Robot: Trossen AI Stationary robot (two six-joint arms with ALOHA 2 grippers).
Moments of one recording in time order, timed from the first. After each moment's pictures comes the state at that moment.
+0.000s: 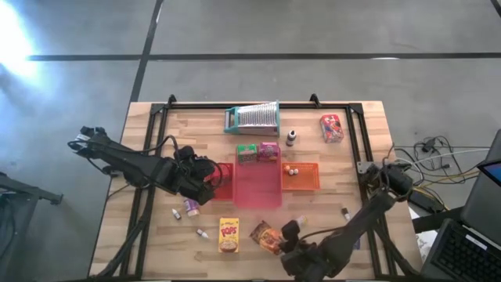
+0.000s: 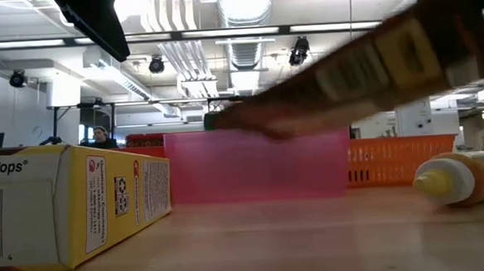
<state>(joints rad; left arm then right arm) -0.39 1.34 1.24 -1.16 -0.60 -0.76 0.82 1.98 1.48 -0.69 0.64 0.24</state>
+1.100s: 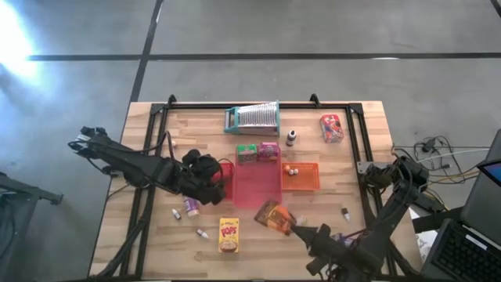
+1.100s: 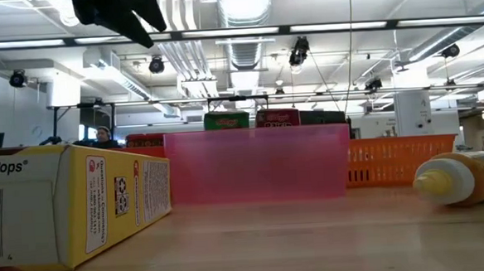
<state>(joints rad) -0.38 1.35 1.24 -0.91 -0.63 -0.84 0.97 1.83 1.48 -0.84 1.41 -0.28</state>
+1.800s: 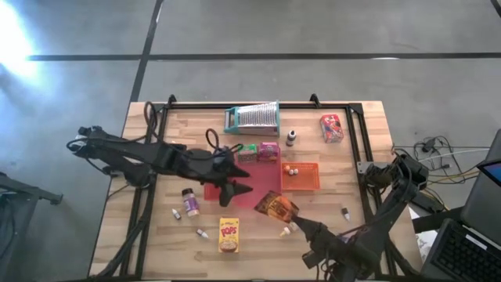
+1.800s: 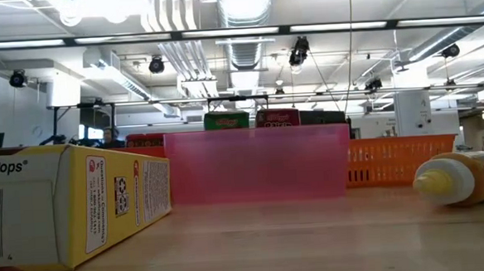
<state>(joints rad) -0.25 1.33 1.29 -0.33 -0.15 -0.63 0.93 1.82 1.48 -0.83 1.57 -0.61</state>
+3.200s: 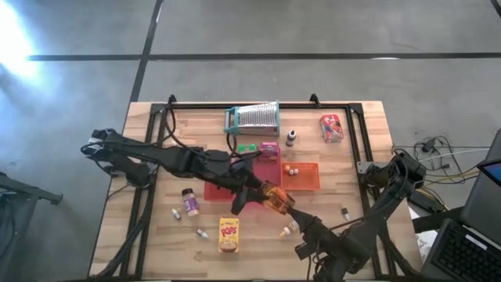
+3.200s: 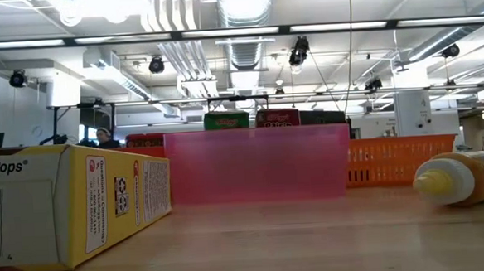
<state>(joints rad) -0.22 1.49 1.39 -0.17 0.04 -0.54 0.87 1.82 1.48 -0.83 1.56 -0.62</state>
